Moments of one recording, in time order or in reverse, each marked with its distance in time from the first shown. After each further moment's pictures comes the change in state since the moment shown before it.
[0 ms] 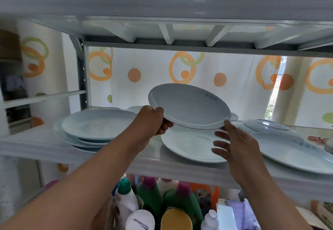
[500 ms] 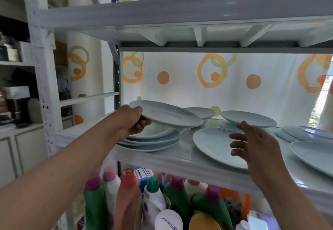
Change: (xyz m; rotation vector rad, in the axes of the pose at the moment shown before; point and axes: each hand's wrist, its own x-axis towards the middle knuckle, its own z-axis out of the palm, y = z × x) left_hand 0.004 0.002 -0.116 -0.001 0.180 -0.195; right_hand -0.006 0.006 0.039 -0.035 -0.081 -0.060
